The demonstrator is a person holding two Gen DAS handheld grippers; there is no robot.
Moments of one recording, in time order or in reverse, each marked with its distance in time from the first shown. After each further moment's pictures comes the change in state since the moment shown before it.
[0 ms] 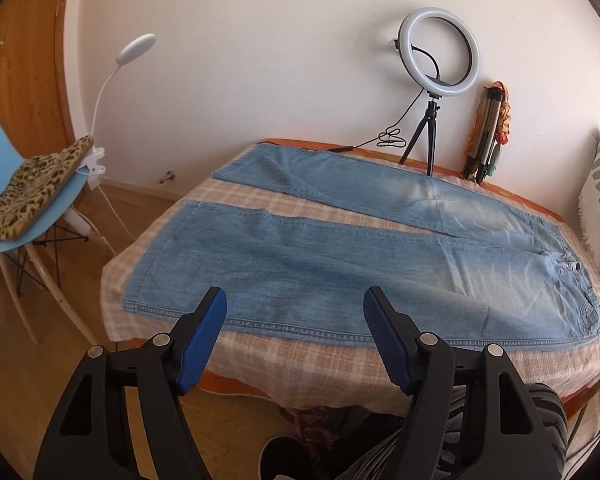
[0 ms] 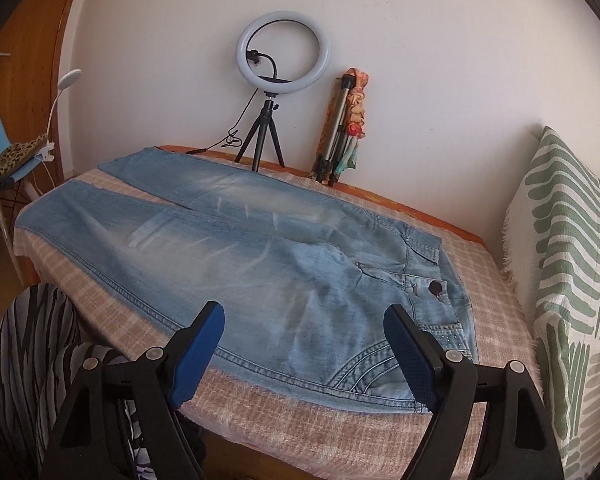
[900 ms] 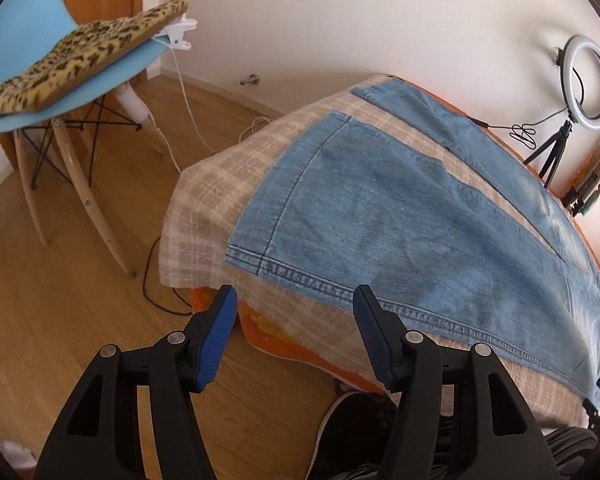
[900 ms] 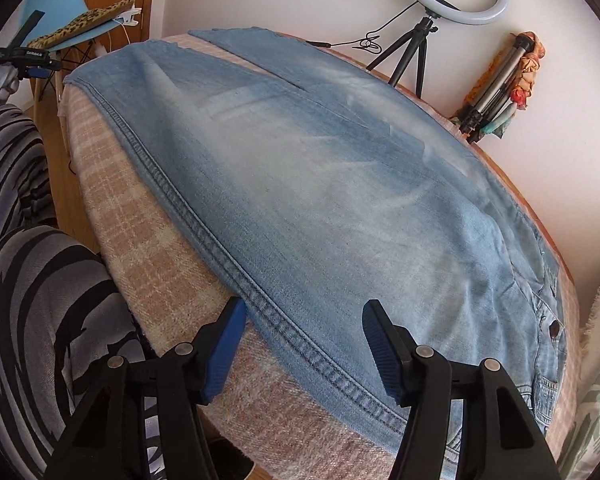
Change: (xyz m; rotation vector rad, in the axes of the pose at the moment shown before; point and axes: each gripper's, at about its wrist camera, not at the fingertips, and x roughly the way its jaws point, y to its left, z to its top) left arm 0.102 0.176 -0.027 -0.336 0.262 0.093; right arm 0.123 0.088 -0.020 -0.353 0.278 0.219
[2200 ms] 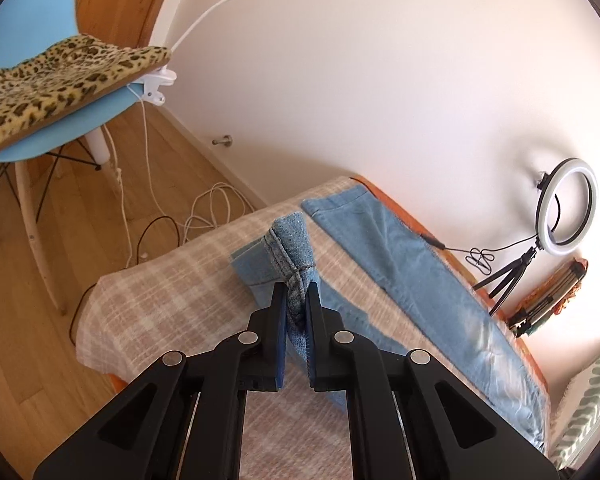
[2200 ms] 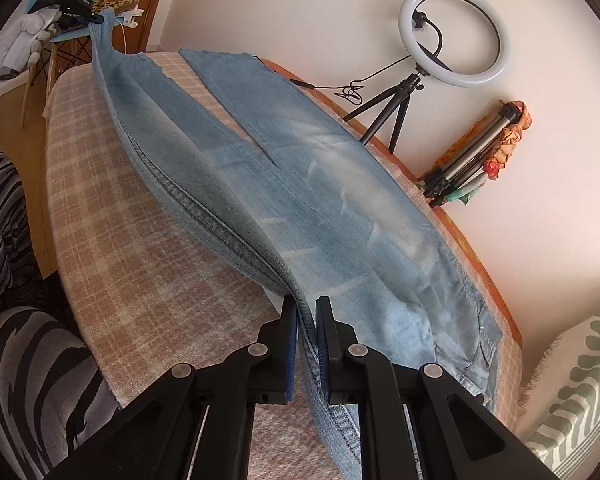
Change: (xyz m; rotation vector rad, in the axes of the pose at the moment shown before) left arm -0.015 -0.041 0.099 -0.183 -0.258 -0.184; right arm -0.034 -0.023 0.070 -0.133 -0.075 -0.156
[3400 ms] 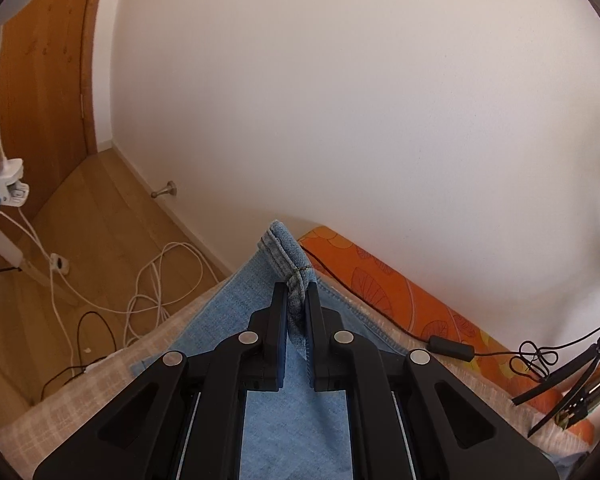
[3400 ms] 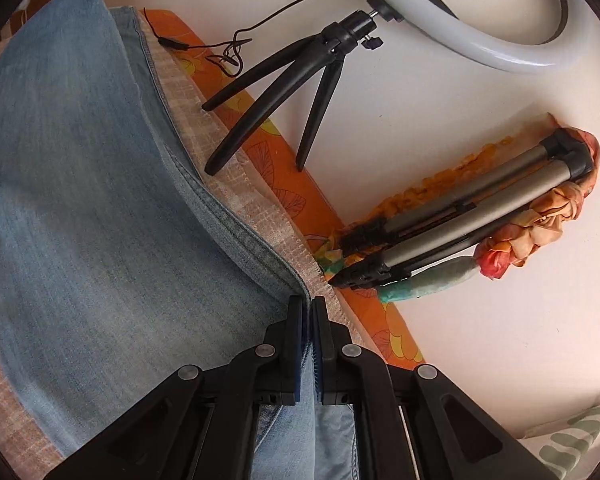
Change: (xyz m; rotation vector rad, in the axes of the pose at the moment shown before) left arm 0.252 -0.165 0.105 0.166 -0.007 0.157; right arm 0.250 -0.169 0.163 -0.088 0.171 -0.153
